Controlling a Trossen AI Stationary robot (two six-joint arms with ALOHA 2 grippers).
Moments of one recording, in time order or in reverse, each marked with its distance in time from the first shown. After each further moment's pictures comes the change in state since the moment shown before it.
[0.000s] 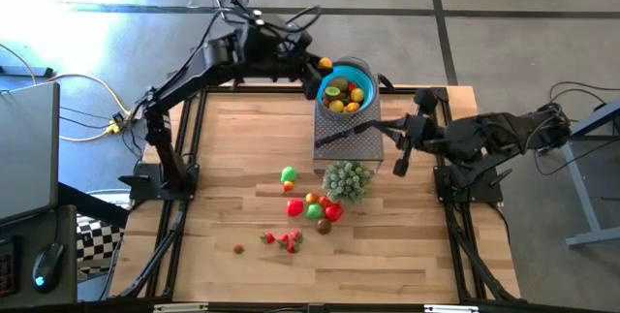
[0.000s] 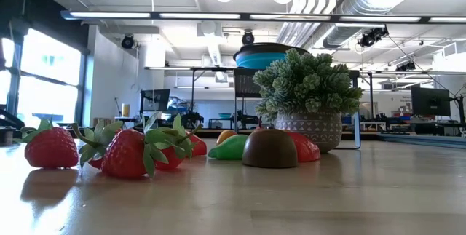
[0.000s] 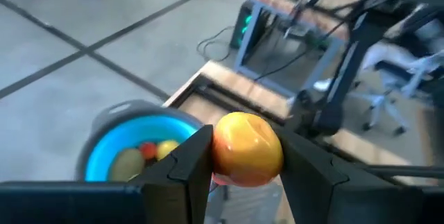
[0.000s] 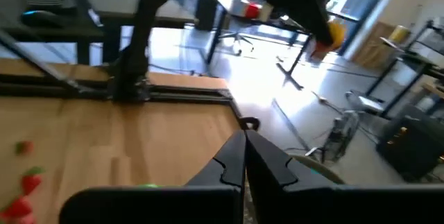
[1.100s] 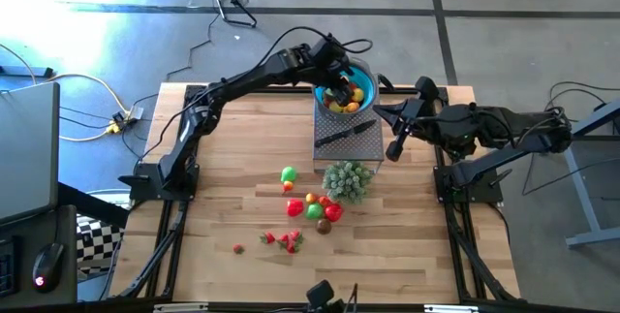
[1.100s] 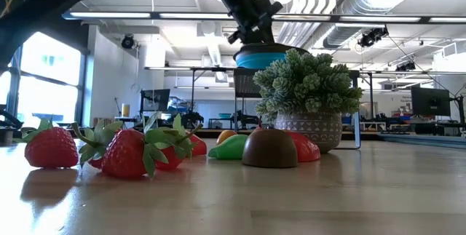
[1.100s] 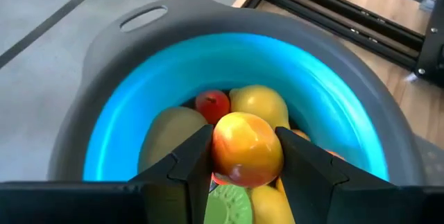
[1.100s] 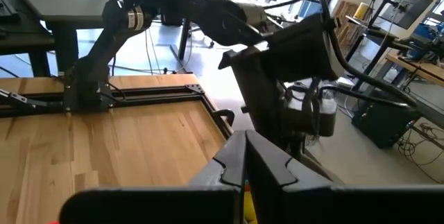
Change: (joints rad) left arm 0.126 0.395 -0.001 0.045 0.002 0.156; right arm -0.130 0.003 0.000 0.005 0.000 0.054
